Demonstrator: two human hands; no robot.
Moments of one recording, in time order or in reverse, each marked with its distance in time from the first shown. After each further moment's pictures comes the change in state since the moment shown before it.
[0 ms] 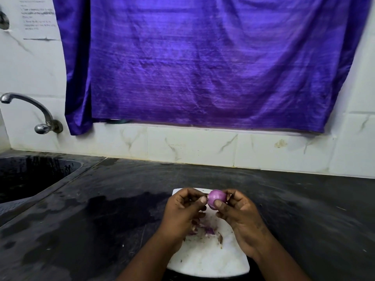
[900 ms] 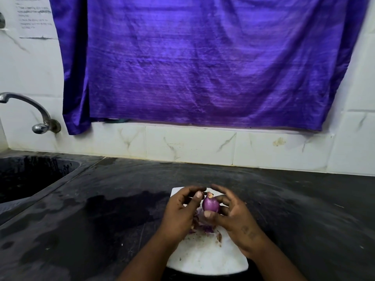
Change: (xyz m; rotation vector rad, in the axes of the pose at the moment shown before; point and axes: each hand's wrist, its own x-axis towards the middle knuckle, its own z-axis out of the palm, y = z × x) left_hand 0.001 -0.001 0.001 0.131 -0.013 0.061; right_hand -0.002 0.010 -0.001 -0.203 -0.101 0.016
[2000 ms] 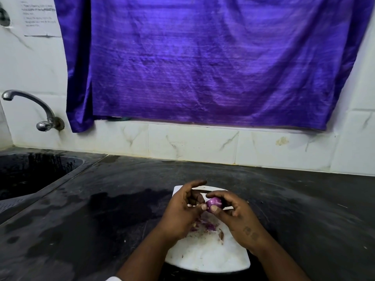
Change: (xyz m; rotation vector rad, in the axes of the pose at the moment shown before) left_hand 0.002 0.000 -0.011 0.103 -0.137 0.075; right_hand 0.003 0.008 -0.010 -0.407 -0.012 -0.218
